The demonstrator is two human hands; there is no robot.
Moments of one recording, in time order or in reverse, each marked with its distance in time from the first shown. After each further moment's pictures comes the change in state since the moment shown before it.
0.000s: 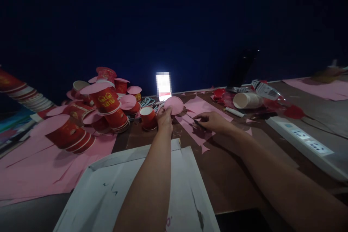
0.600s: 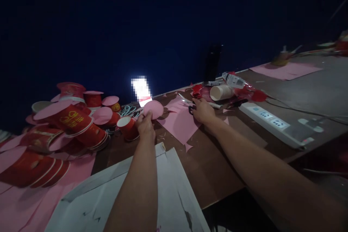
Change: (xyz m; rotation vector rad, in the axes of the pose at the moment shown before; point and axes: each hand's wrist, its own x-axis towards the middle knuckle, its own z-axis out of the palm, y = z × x) left_hand -0.008 0.004 0.003 0.102 0.017 0.074; right_hand 0.015 0.040 -0.018 -0.591 0.555 0.160
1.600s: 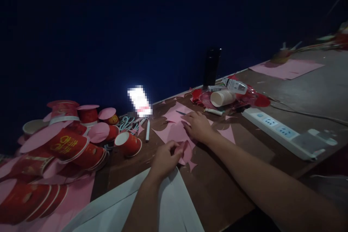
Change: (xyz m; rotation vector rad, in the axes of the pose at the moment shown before) left_hand -0.069 0.013 -0.021 1.050 -0.897 0.116; right_hand -0.015 -0.022 -0.007 0.030 -0.064 -0.283
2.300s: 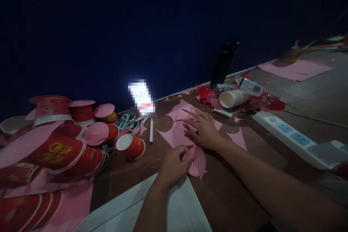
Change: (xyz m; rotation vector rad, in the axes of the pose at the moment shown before) left_hand 0.005 -0.003 -0.004 -0.009 -0.127 0.007; right_hand -0.001 -0.005 0.013 0.051 0.000 -0.094
